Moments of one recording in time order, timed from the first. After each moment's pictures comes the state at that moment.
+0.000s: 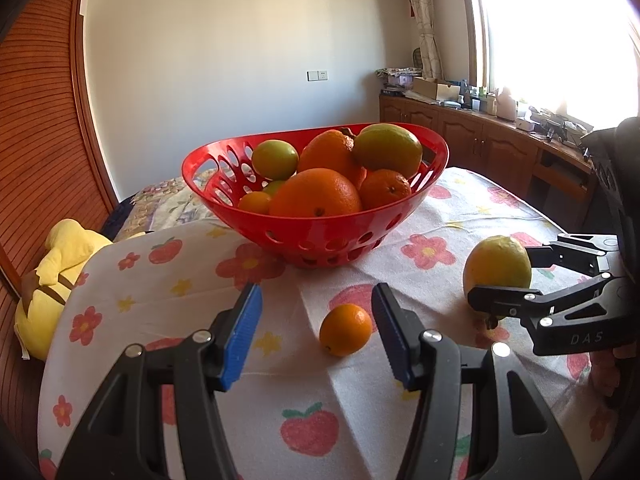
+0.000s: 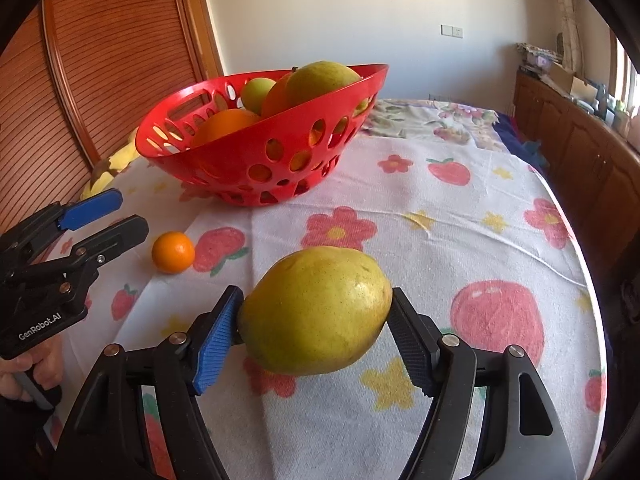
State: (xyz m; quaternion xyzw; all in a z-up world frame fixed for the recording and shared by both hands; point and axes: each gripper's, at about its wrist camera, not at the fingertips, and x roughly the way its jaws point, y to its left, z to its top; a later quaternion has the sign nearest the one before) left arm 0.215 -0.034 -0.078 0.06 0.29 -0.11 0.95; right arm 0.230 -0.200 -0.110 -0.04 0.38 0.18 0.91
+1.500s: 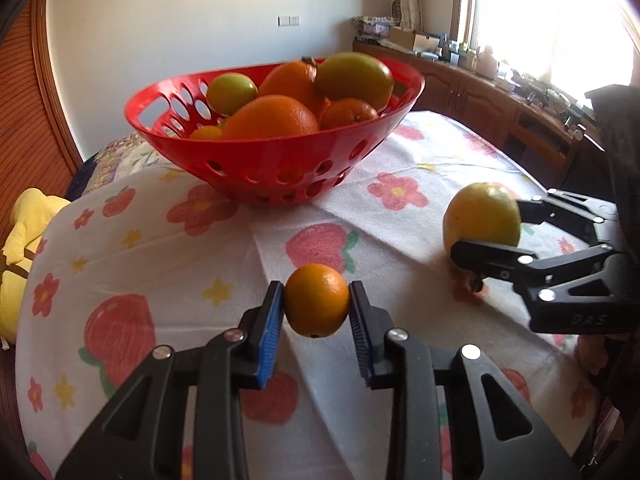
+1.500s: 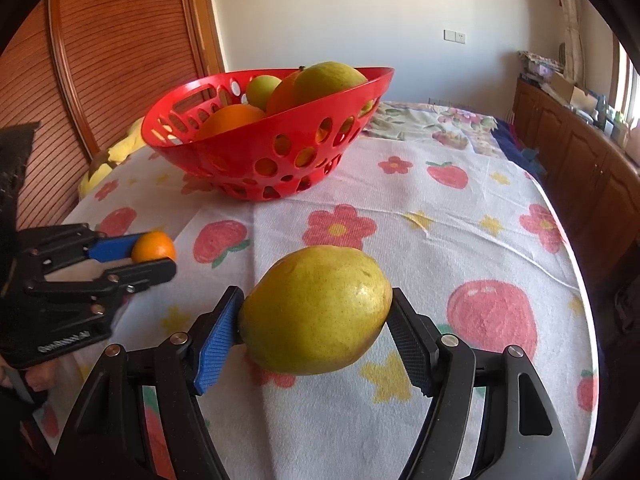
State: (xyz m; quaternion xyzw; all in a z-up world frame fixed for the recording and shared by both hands) left arm 0.217 -0.047 -0.095 0.06 0.39 -0.16 0.90; right arm 0.224 -0.196 -0.107 -0.05 0.38 0.18 0.91
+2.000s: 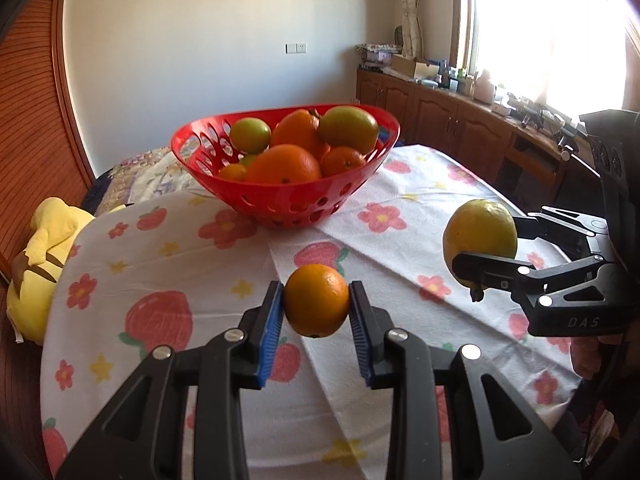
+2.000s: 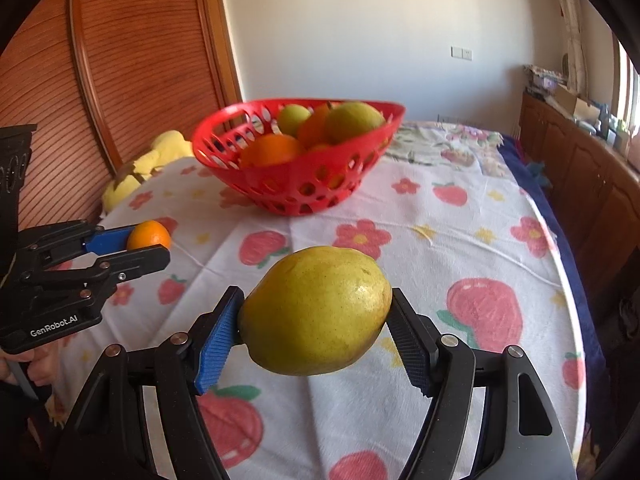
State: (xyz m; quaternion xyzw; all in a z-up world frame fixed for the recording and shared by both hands) left arm 0.172 -0.029 -0.052 0.04 0.35 -0.16 0.92; right arm 0.183 -0.196 -0.073 -0.05 0.35 0.20 0.91
